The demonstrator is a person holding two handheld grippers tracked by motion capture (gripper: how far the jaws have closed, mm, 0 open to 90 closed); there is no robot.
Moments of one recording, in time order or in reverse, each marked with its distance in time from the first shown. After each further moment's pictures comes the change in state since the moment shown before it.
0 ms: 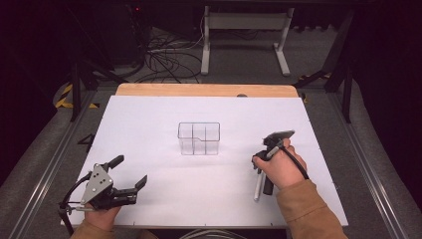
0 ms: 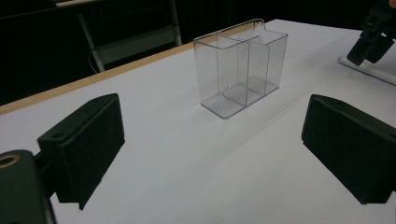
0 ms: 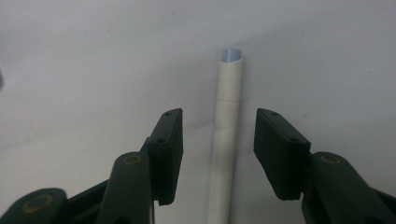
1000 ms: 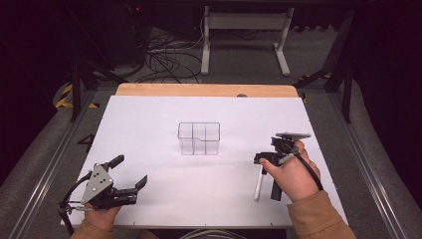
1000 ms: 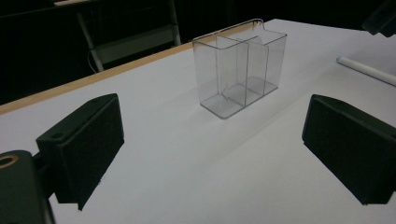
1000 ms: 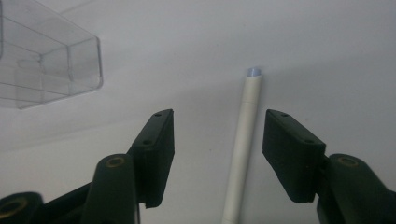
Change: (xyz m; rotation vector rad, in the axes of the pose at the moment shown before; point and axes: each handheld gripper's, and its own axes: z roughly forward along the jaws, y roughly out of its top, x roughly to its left) left arm 0.000 0.001 0.000 0.004 -0.004 0.001; right arm -0.014 -0.020 -0.045 -0.172 0.184 -0.056
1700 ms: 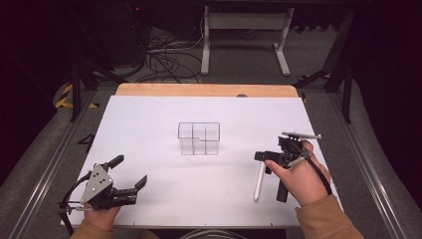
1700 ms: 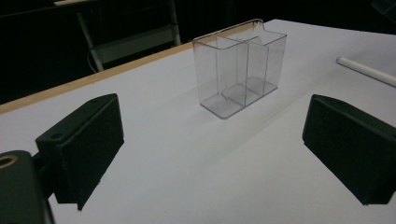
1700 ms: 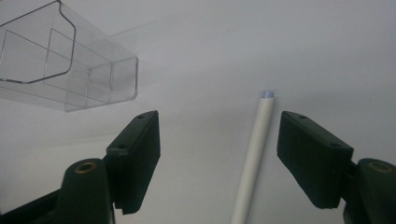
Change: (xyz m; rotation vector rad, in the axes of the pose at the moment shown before) left arm 0.000 0.000 -0.001 -0.001 0.001 -0.004; right arm -0.009 -0.003 -0.019 -0.099 0.117 -0.049
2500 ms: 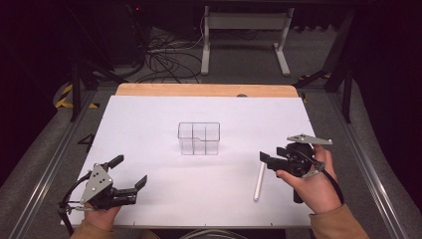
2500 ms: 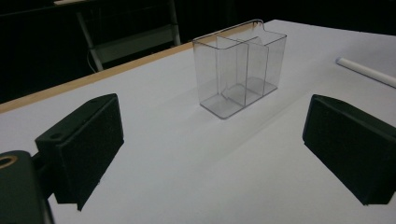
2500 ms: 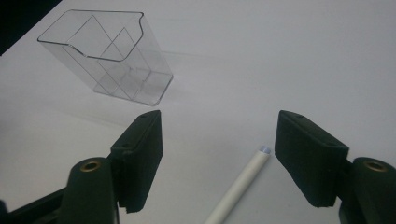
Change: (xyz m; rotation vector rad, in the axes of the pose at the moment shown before) left arm 0.001 0.000 0.000 0.000 0.002 0.003; right arm -0.021 -0.007 -0.018 -0.200 0.157 -0.407
